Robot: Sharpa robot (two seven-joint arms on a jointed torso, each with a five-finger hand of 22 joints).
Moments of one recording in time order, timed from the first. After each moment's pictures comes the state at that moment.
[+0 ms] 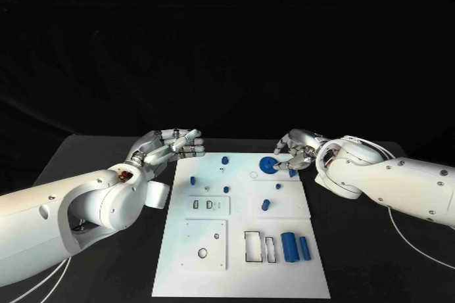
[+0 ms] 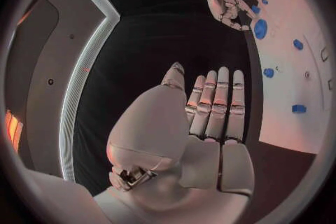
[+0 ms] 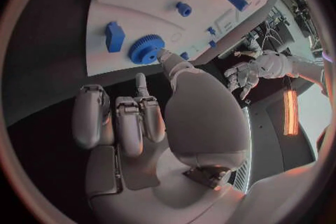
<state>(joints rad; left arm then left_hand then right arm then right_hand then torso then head) 1.24 -0.94 -0.02 1.71 -0.02 -0.37 0.39 1.53 0.06 -0.14 0.24 0.25 0.83 0.21 0.24 0.17 1.03 0.17 0.10 0.06 0.95 0.14 0.27 0.19 0.17 0.77 0.26 0.30 0.12 1.35 -0.81 -0.13 1.41 -1.29 -0.32 -0.23 1.28 -0.24 0.29 0.12 0.24 0.87 0.13 0.19 0.58 1.46 0.04 1.51 1.31 1.47 -0.03 1.57 1.31 0.08 1.42 0.08 1.35 1.29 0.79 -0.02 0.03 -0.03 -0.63</state>
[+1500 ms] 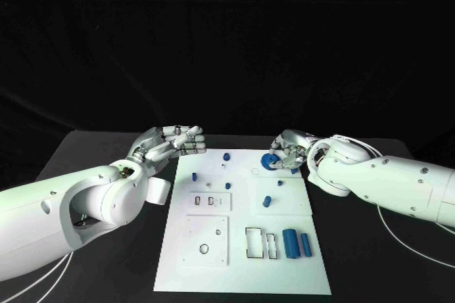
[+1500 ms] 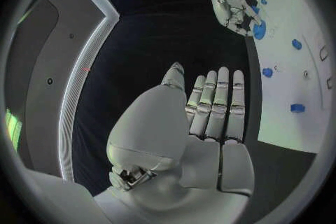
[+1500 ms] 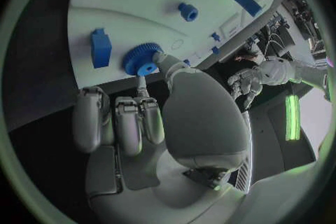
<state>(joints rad) 1.24 -0.94 -0.02 1.71 -0.02 -0.36 0.38 1.53 0.06 -0.15 0.24 0.25 0.83 0.21 0.24 0.17 1.03 0.17 0.10 0.06 0.95 0.14 0.27 0.19 0.17 0.77 0.26 0.29 0.11 1.33 -0.74 -0.13 1.35 -1.32 -0.30 -0.24 1.36 -0.21 0.37 0.13 0.24 0.90 0.13 0.19 0.59 1.46 0.04 1.55 1.31 1.46 -0.02 1.57 1.31 0.08 1.43 0.09 1.38 1.31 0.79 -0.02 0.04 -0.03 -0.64</state>
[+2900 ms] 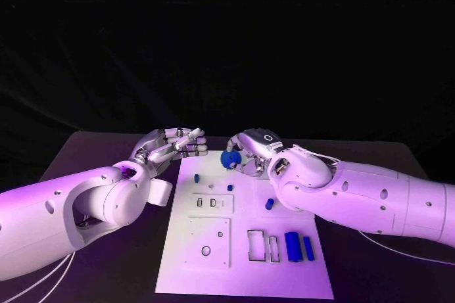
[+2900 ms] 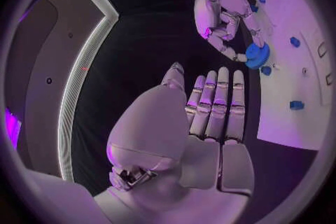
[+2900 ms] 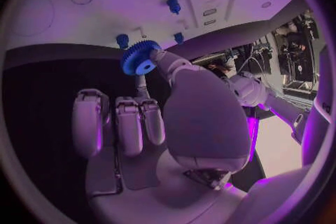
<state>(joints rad) 1.24 -0.94 -0.02 1.70 -0.02 -0.36 0.37 1.53 0.06 -0.15 0.24 0.25 0.83 0.21 0.24 0.17 1.03 0.17 0.10 0.06 0.95 0.14 0.27 0.19 0.17 0.77 0.26 0.29 0.11 1.31 -0.59 -0.14 1.46 -1.67 -0.51 -0.29 1.35 -0.23 0.46 0.13 0.25 0.95 0.14 0.20 0.59 1.47 0.03 1.57 1.31 1.46 -0.03 1.57 1.31 0.07 1.45 0.07 1.40 1.31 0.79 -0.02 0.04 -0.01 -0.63</state>
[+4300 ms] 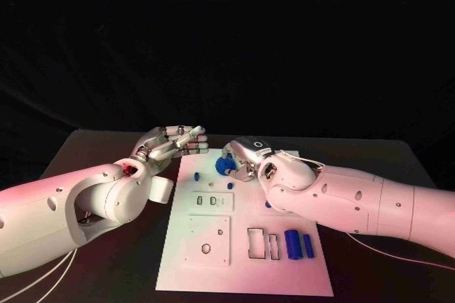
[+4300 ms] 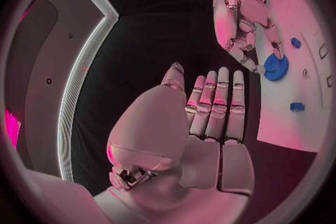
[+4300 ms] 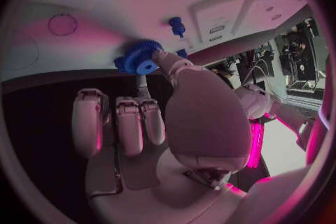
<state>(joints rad) 1.24 -0.94 -0.02 1.69 -0.02 -0.36 0.37 1.53 0.06 -0.15 0.24 0.25 0.83 0.21 0.24 0.17 1.03 0.17 0.09 0.07 0.95 0.14 0.26 0.20 0.17 0.77 0.26 0.29 0.11 1.27 -0.49 -0.14 1.34 -1.66 -0.48 -0.29 1.32 -0.26 0.48 0.14 0.21 0.92 0.13 0.15 0.57 1.47 0.04 1.57 1.31 1.46 -0.03 1.57 1.31 0.07 1.44 0.08 1.40 1.31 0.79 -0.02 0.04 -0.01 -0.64</state>
